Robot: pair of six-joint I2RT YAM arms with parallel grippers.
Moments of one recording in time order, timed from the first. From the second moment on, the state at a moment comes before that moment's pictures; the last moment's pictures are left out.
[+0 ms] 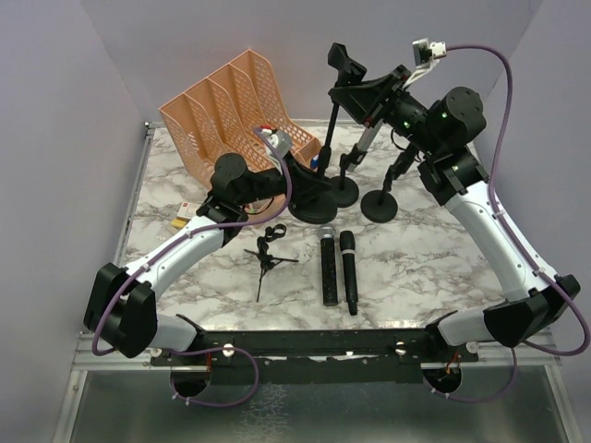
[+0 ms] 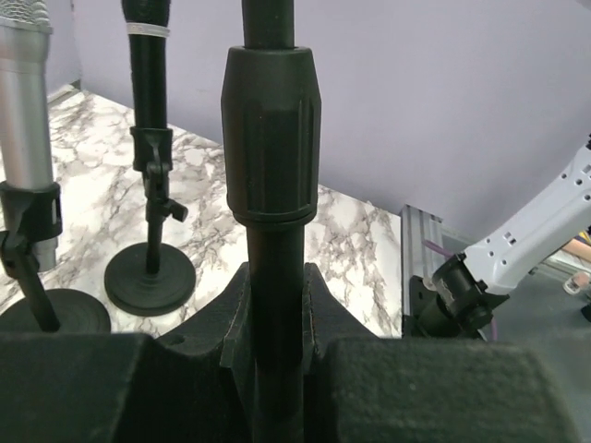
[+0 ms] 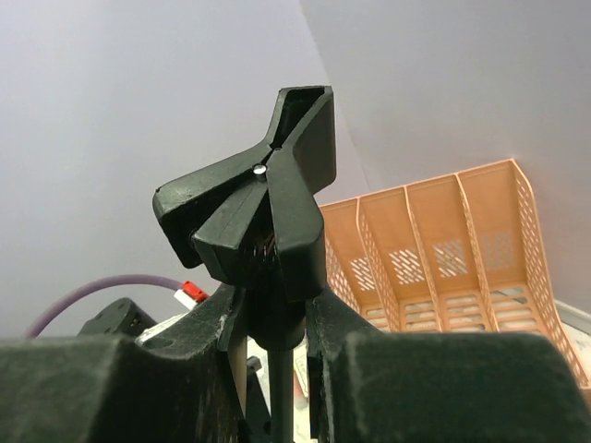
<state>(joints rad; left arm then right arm) -0.56 1.36 0.98 0.55 0.79 -0.42 0.45 1.38 1.54 0.21 -0.44 0.51</state>
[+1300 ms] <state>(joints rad) -0.57 1.52 1.30 0.50 0.64 -0.48 0.44 1.35 1.36 0.24 -0.54 0.49</state>
